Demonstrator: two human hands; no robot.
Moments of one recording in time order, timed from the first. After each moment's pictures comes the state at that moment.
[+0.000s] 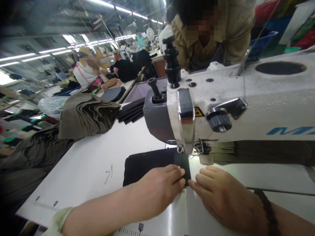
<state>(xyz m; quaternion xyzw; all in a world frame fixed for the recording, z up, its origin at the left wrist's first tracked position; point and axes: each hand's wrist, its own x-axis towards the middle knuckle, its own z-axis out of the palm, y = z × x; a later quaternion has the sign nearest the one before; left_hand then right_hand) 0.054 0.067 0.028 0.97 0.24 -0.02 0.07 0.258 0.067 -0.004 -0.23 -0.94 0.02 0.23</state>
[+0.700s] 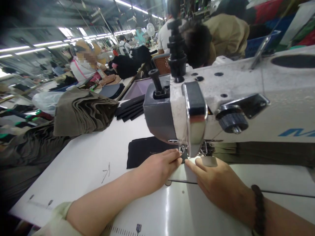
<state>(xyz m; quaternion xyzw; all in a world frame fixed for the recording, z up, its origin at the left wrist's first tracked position) 0.048 0.095 0.018 0.96 0.28 0.01 0.03 0.254 0.084 -0.018 -0.31 -0.92 -0.06 0.22</state>
